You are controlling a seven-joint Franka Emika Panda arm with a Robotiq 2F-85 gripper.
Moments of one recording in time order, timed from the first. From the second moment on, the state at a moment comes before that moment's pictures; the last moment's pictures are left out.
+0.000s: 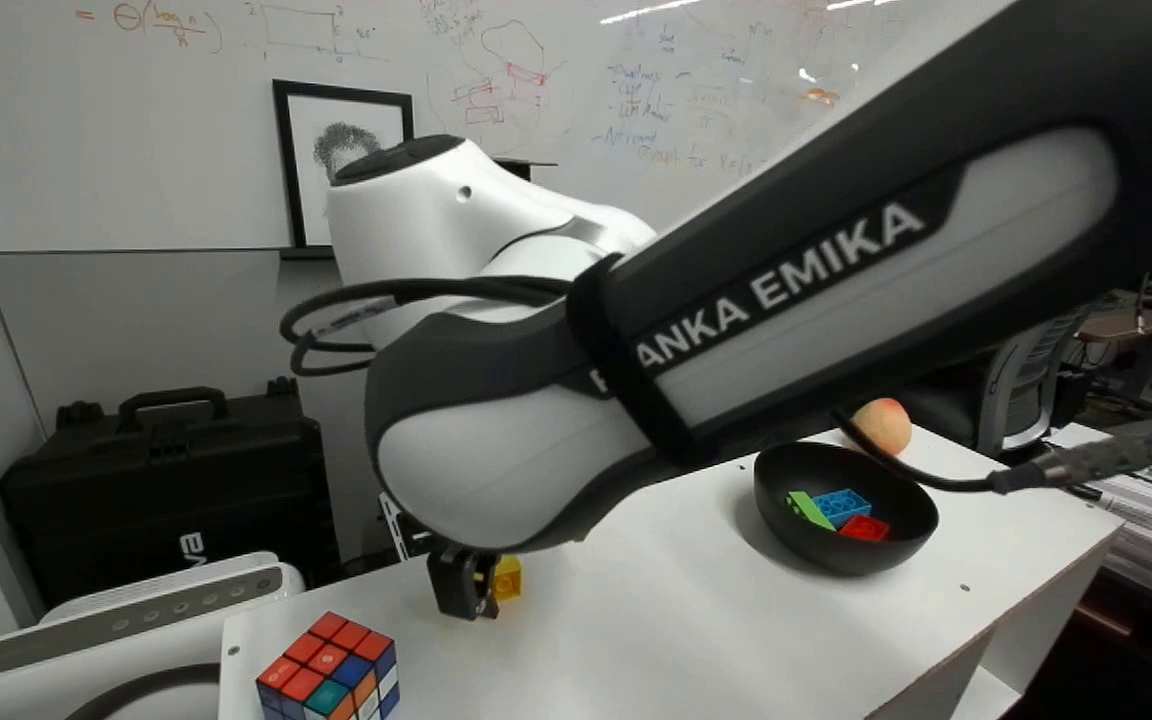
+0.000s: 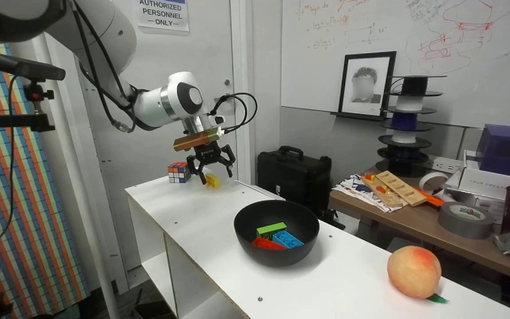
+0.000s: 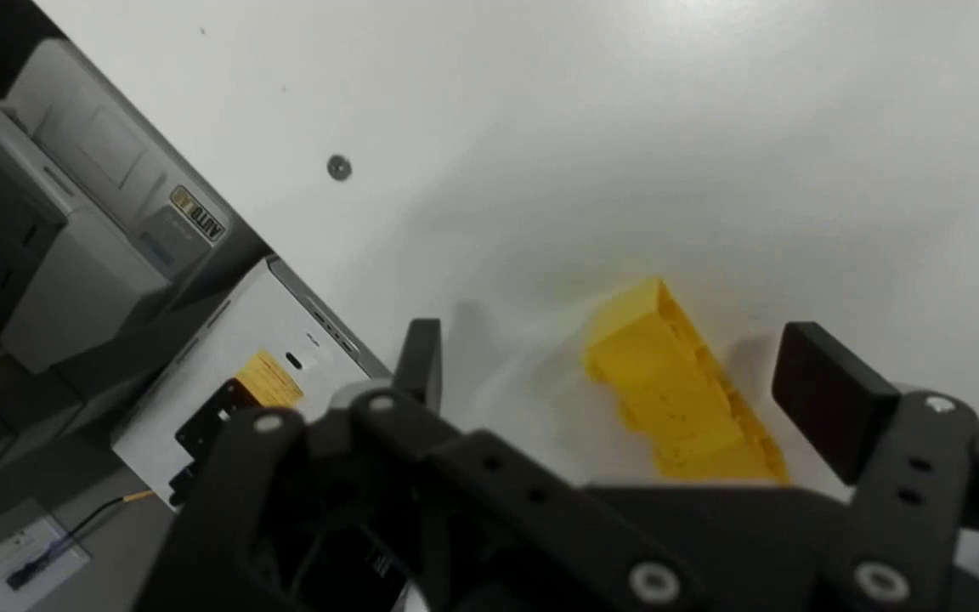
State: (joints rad) arm 0.48 1.14 0.03 -1.06 -0.43 2.19 -0.09
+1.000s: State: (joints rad) arm 0.48 1.20 0.07 -0.99 -0.43 2.25 -0.24
